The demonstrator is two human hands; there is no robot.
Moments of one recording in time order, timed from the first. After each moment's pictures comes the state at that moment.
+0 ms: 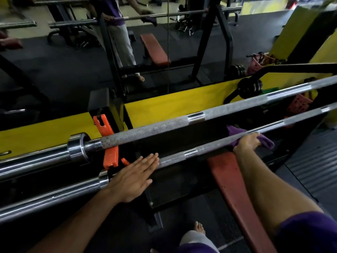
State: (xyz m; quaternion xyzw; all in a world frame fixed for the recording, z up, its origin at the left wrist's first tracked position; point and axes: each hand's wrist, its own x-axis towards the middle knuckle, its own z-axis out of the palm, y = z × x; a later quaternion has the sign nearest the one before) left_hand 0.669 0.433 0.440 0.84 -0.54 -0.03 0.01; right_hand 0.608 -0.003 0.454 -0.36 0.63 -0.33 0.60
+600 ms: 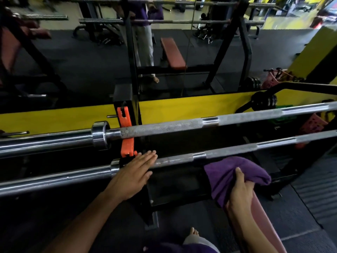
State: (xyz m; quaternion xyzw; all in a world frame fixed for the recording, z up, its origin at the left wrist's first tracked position) left_hand 0.639 0.456 0.457 0.88 -0.42 0.01 0.21; right_hand 0.489 0.167 0.494 -0.52 0.48 -0.24 0.66
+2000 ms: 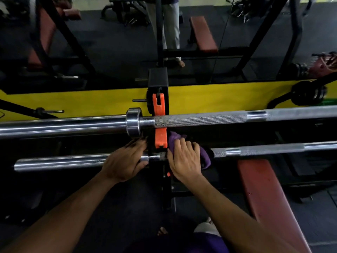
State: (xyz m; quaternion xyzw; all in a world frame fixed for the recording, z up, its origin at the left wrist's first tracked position) left_hand 0.680 0.559 0.452 0.92 -0.38 0.02 0.04; right_hand 0.627 0.318 0.439 -0.98 0.00 -0.17 0.10
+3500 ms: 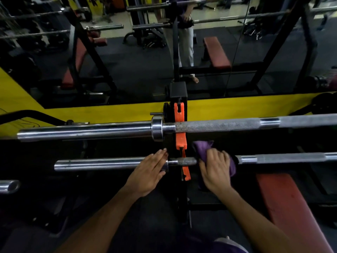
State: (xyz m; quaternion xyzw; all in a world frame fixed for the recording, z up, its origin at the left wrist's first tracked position) left_hand 0.637 0.562 0.435 0.93 -0.36 0.07 0.05; right_hand 0.596 0.284 0.439 -0.96 0.04 -0.19 0.18
